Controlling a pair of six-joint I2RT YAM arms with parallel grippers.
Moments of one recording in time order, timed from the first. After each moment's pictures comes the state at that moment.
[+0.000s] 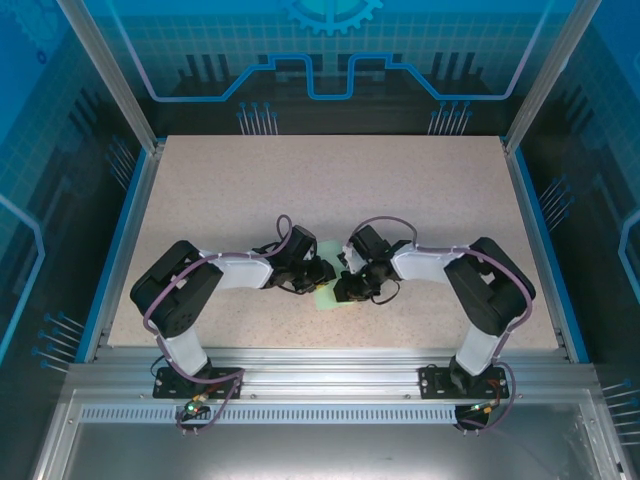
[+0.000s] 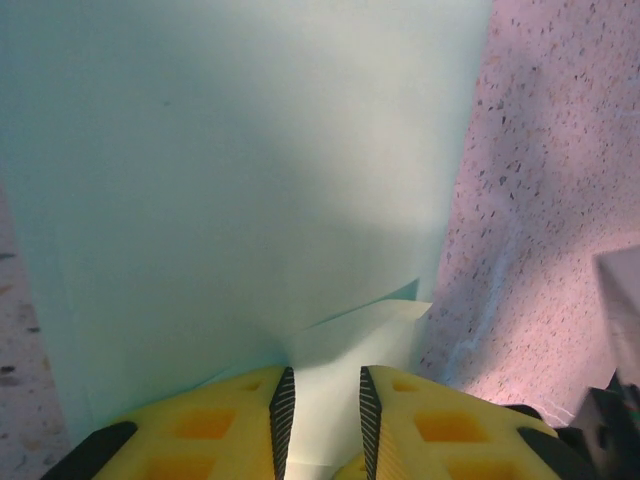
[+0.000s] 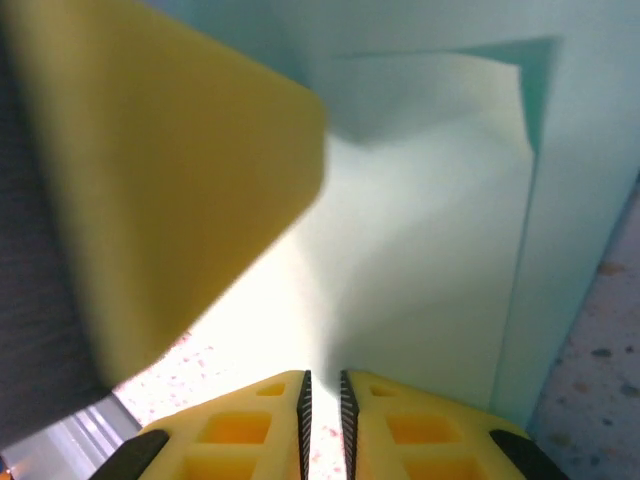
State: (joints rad) left arm -0.64 1.75 0.80 0.01 0.35 -1.10; right arm 0.65 1.76 0.86 -0.35 -0.55 0.49
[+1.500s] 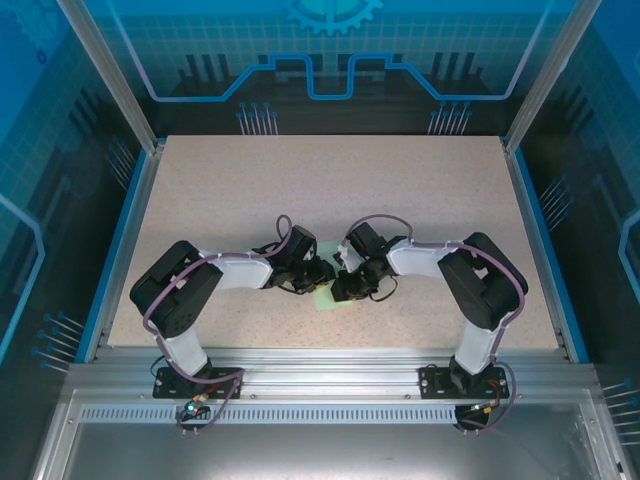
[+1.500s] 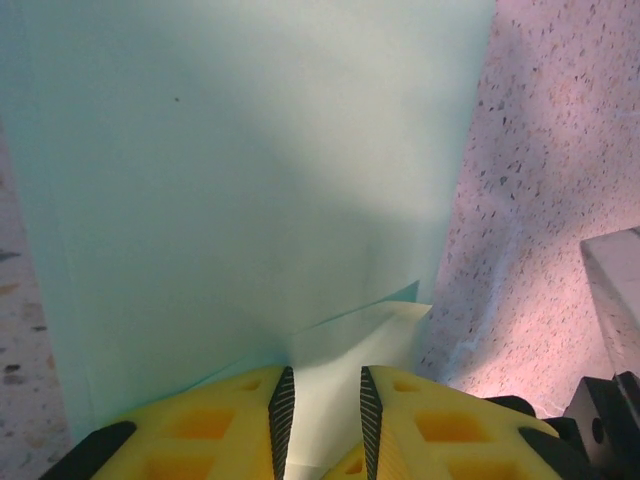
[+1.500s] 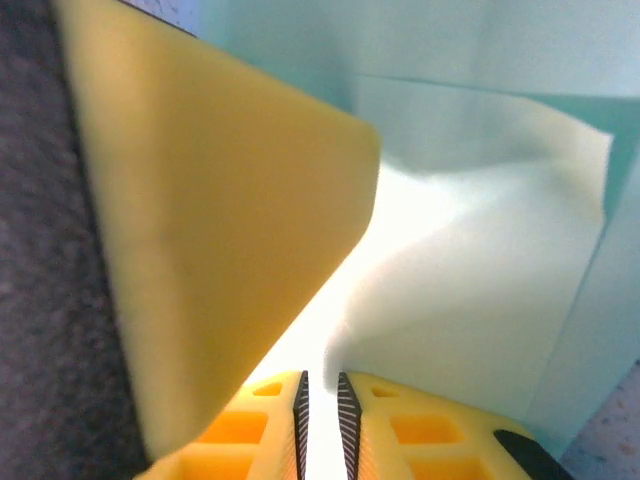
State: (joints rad) left arm -0.64 1.75 0.80 0.01 0.35 -1.10; right arm 0.64 1.80 0.92 -0.40 -0.58 0.40
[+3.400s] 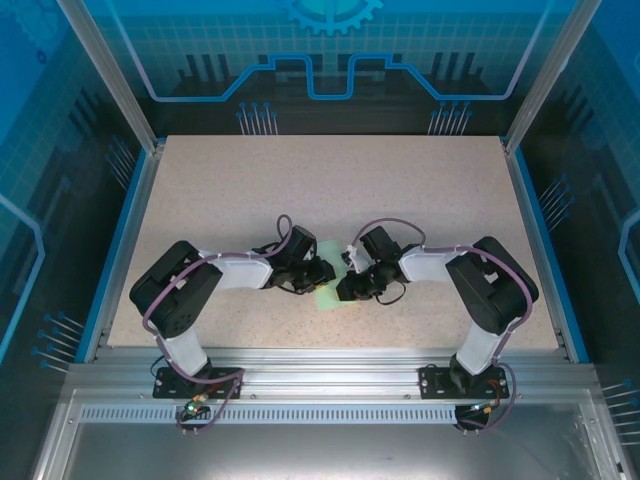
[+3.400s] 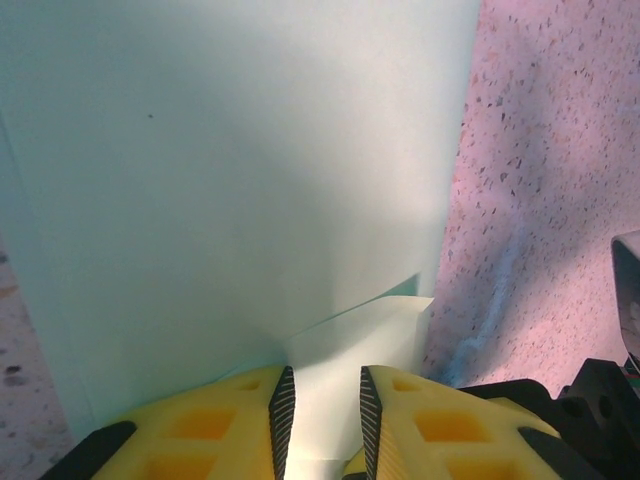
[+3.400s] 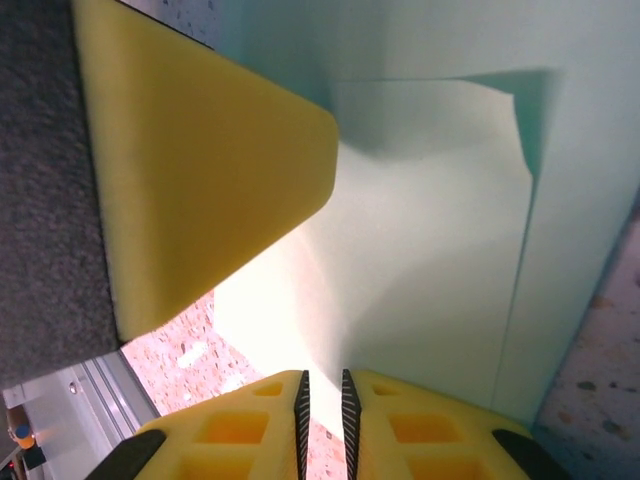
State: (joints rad) left arm -0.64 1.75 0.80 0.00 0.34 -1.08; right arm 0.58 1.74 0.78 -0.23 -0.65 0.40
